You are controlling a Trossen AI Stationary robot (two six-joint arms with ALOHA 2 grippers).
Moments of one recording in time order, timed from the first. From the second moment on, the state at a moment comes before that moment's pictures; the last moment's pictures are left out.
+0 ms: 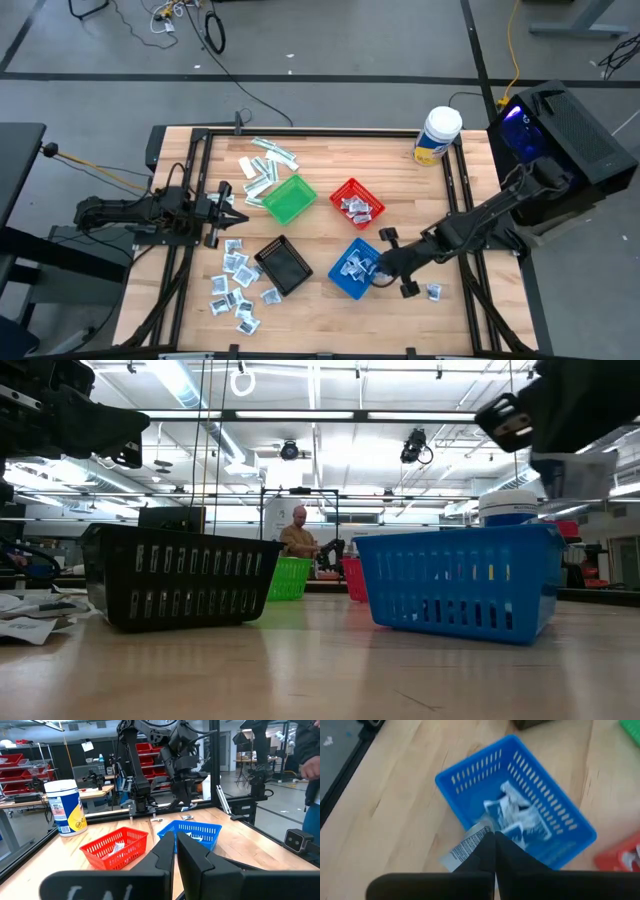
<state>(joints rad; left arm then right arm) -0.01 0.01 0.01 0.09 0.11 0.08 0.50 1.34 0.85 -0.44 0.12 0.13</state>
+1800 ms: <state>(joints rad) -0.01 0.01 0.01 0.09 0.11 0.08 0.43 1.60 0.85 -0.03 0.03 0.10</state>
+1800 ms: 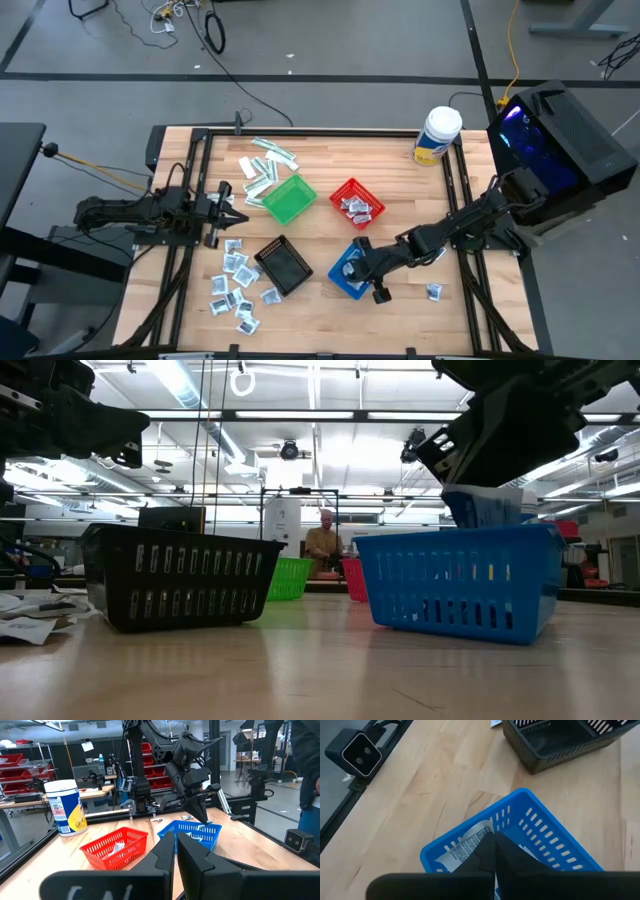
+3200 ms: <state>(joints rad) -0.01 0.01 0.01 0.09 0.11 0.08 0.44 1.38 0.85 -0.34 0.04 0.09</state>
